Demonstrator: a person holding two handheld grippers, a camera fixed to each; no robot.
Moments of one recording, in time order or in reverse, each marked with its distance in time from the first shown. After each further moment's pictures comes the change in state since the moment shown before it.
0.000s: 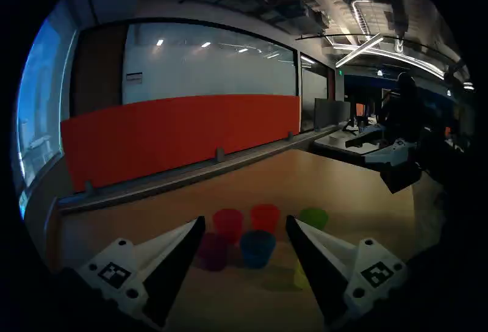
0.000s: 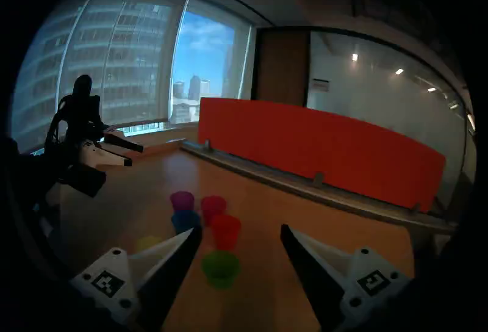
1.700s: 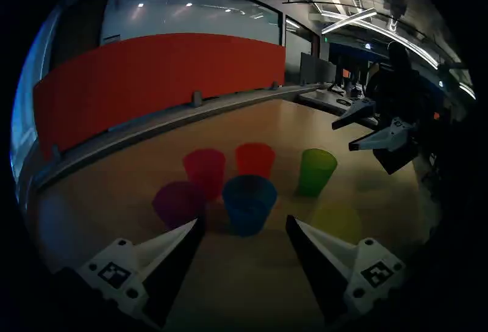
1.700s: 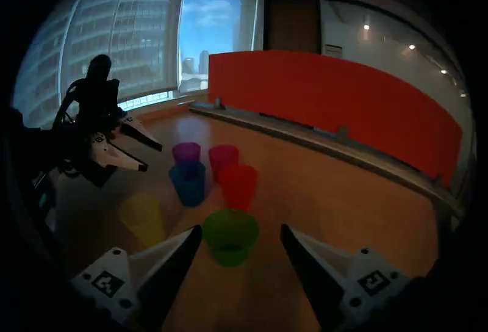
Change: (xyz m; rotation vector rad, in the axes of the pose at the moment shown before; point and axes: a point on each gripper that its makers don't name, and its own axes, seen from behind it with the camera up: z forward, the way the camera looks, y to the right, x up) left arm -0.120 0.018 0.072 -0.127 -0.230 0.004; right arm -0.109 -0.016 0.056 0.082 -0.170 0.030
